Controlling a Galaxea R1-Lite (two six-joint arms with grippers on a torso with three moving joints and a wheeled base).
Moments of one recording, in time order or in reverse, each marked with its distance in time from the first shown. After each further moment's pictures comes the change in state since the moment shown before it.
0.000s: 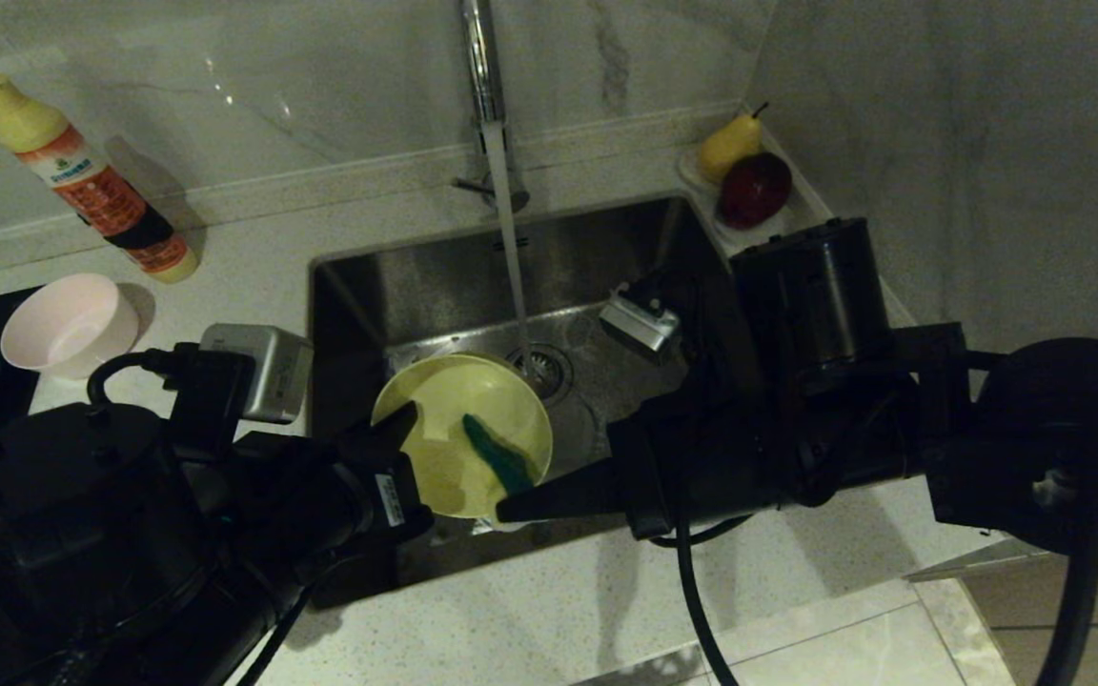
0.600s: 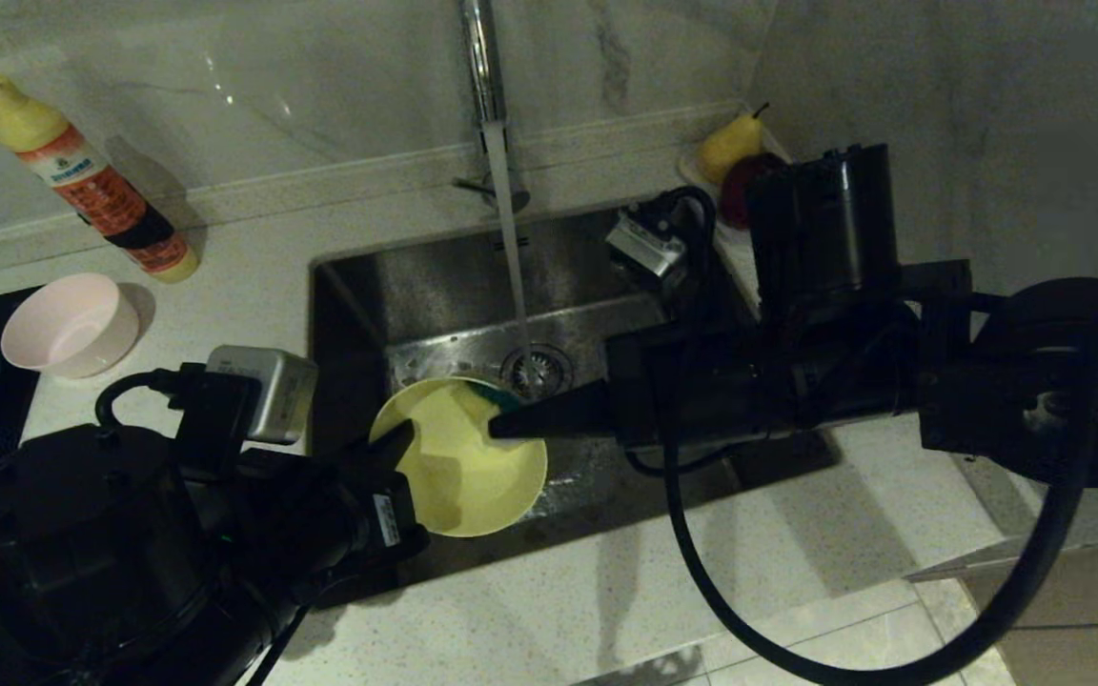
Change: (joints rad) left arm 0.000 0.000 0.037 0.000 -0.001 0.003; right arm -0.036 0.018 -0.133 0.022 -0.001 0.008
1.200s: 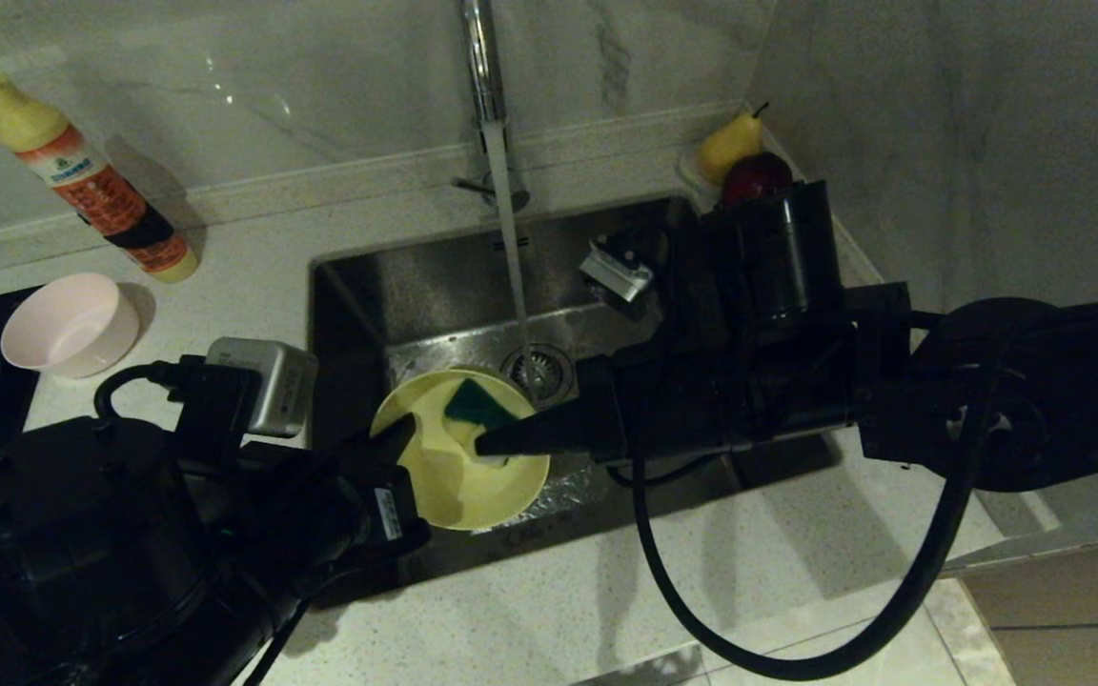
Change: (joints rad) left arm 0.000 -0.001 -0.012 0.001 -0.003 0.011; right arm 0.005 0.065 -0.022 -0.012 0.001 0.000
